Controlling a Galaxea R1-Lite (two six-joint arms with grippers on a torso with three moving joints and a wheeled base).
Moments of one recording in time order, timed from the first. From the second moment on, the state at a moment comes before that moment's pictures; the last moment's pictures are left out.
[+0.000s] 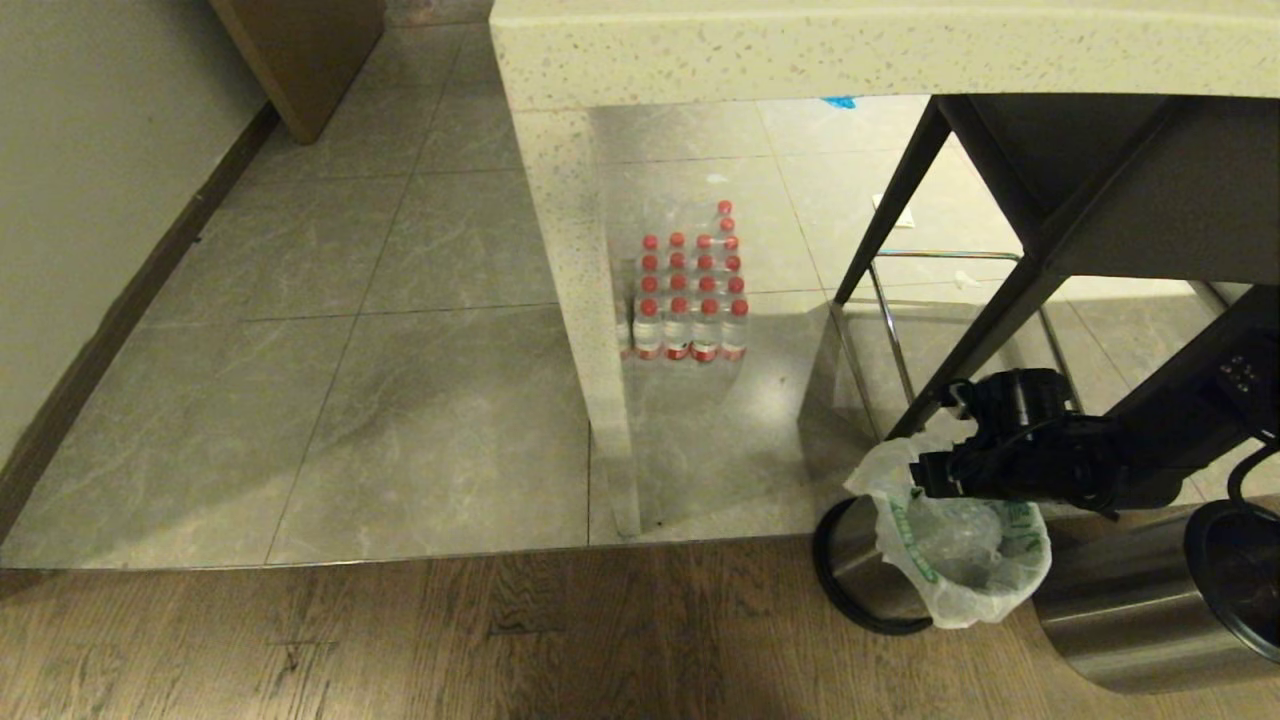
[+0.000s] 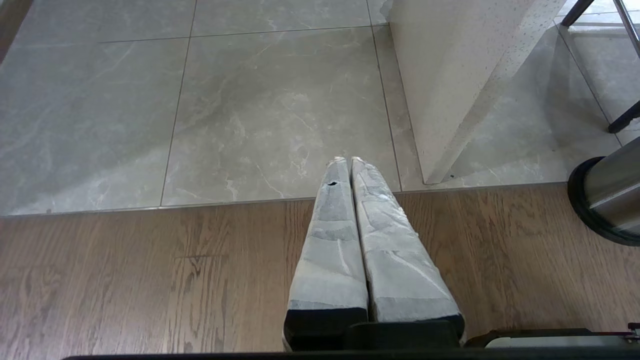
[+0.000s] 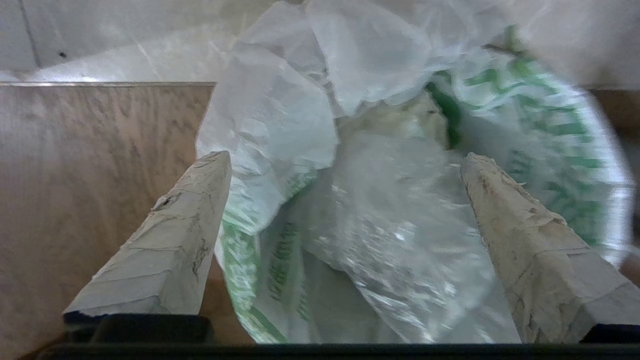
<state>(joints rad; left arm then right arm) 0.00 0.00 0.00 0.00 0.00 -0.01 -0.03 2.25 -1.04 -0.47 0.03 -0.08</state>
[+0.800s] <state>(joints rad) 0.00 0.00 0.00 0.00 0.00 -0.01 -0.12 2.27 -1.01 -0.49 0.06 -0.45</state>
